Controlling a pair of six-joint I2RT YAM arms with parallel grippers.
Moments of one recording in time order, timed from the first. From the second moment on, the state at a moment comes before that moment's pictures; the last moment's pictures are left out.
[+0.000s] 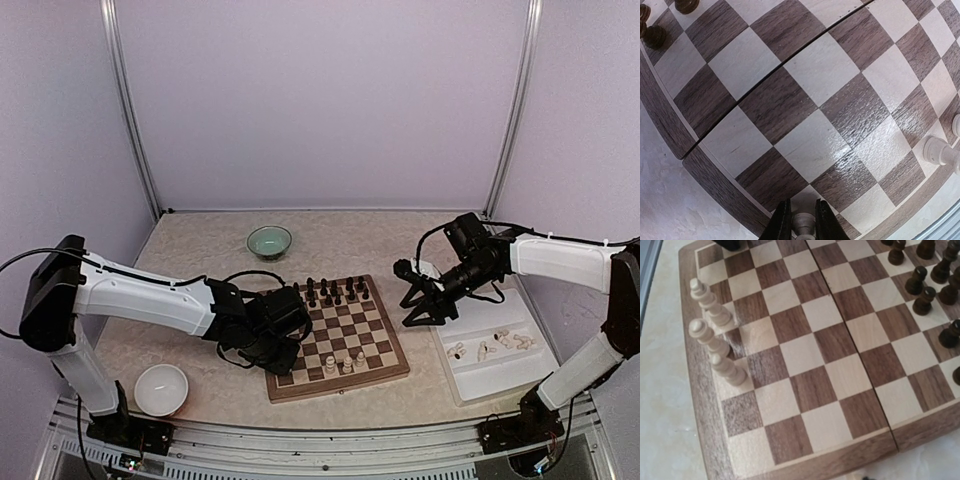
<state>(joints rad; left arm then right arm) -1.12 1.71 1.05 -0.57 -0.17 -0.63 0.45 1.48 0.97 -0.62 -0.74 -0.84</state>
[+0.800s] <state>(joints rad) -1.12 1.55 1.48 -0.58 -0.51 -0.33 0.26 1.36 1.14 -0.65 -0.57 -0.74</state>
